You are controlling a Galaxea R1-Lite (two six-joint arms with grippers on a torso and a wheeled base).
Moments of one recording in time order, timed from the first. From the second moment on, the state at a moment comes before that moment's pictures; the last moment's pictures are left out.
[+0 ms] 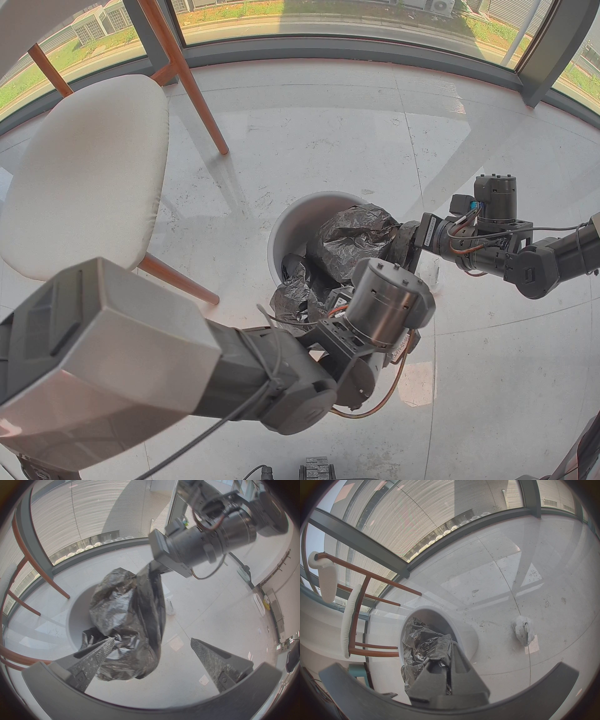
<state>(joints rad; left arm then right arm) -0.98 2.17 -1.33 -0.39 0.50 0.03 0.36 1.95 -1.11 -0.50 0.10 0.47</state>
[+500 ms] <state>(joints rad) -0.99 2.32 -1.46 -0.40 0.57 0.03 0.36 1.95 -1.11 -0.50 0.09 0.47</state>
